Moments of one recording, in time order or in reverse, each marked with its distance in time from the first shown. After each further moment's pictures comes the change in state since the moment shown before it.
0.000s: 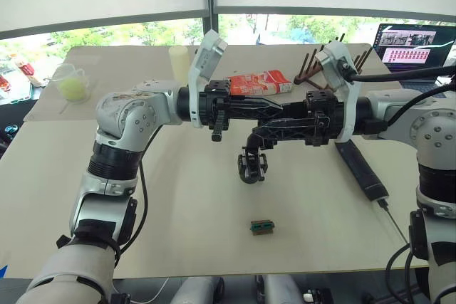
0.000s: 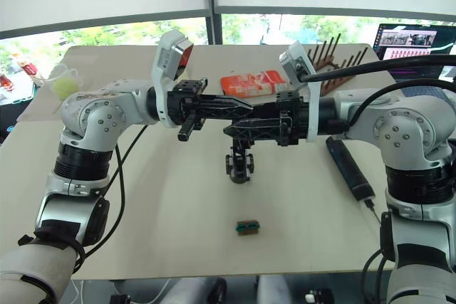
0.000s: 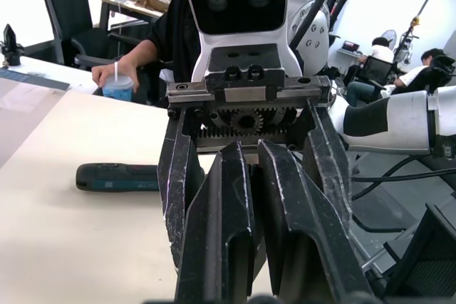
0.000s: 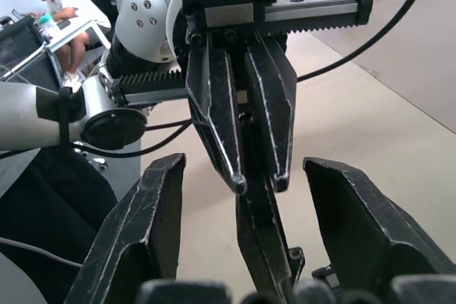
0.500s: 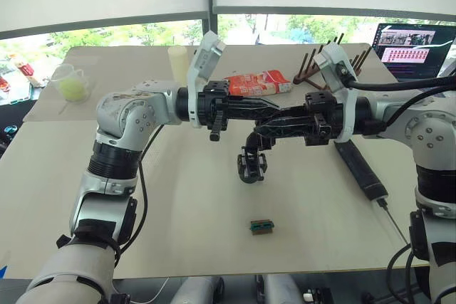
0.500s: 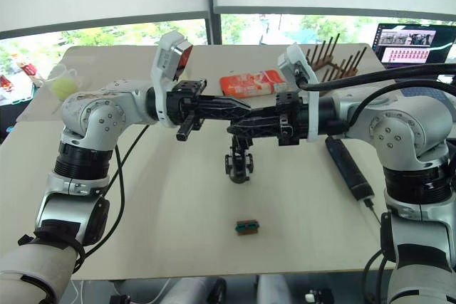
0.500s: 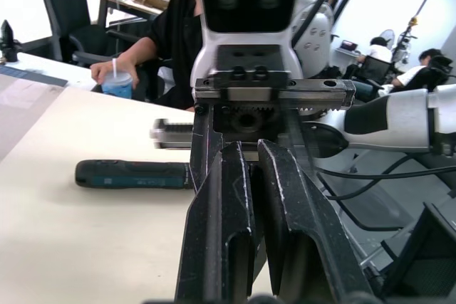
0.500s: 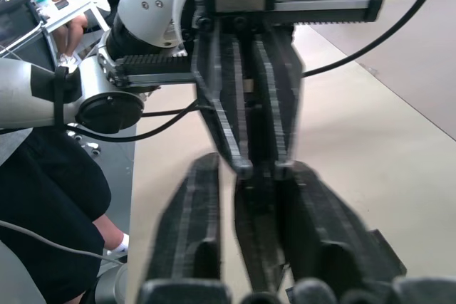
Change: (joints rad) left arm -0.002 -0.001 0.002 0.019 0.010 -0.001 -0.028; right arm 0.000 0.006 0.009 0.007 -0.075 -0.030 0.057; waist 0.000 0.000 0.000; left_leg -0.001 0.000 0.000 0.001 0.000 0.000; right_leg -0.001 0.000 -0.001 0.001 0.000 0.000
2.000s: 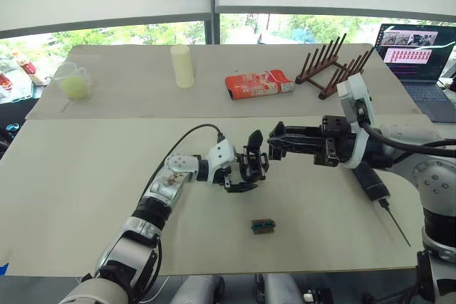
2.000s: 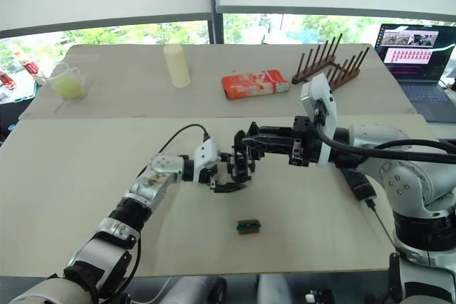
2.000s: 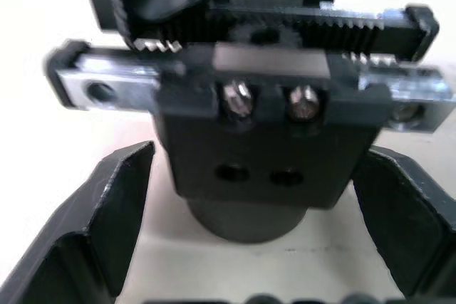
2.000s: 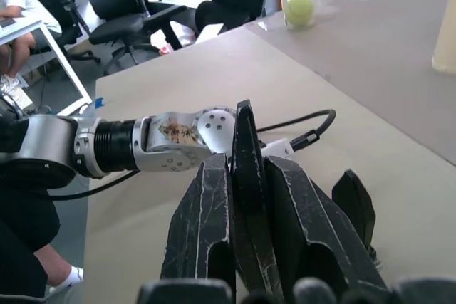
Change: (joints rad) left arm 0.356 -0.182 -0.188 0.485 0.667 -0.951 0.051; right arm 0.354 -0.011 -0.140 -0.220 -0.053 -0.198 -0.081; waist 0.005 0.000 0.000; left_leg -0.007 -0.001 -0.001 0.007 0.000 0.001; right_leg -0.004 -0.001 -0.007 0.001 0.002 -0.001
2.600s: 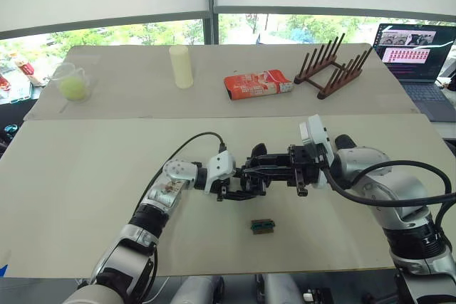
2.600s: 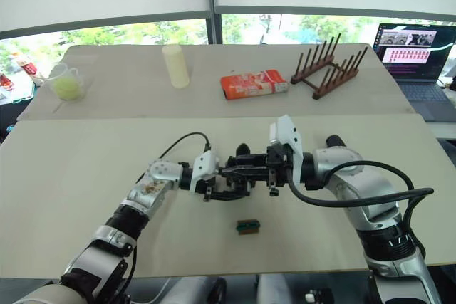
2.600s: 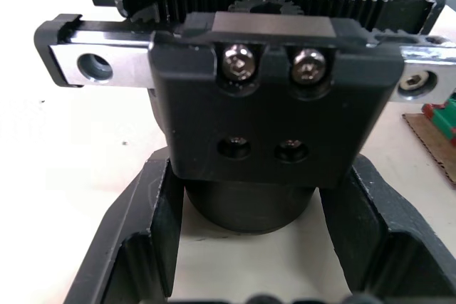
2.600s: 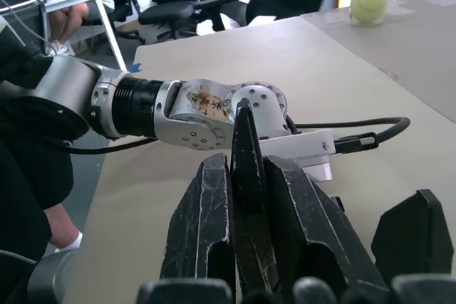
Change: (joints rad) left arm 0.076 0.015 -0.023 -0.122 0.001 0.016 -0.097; right arm 0.101 0.147 0.215 0.084 -0.245 -0.358 0.188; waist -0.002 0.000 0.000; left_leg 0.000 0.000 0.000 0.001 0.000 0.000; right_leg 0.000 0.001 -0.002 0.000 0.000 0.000
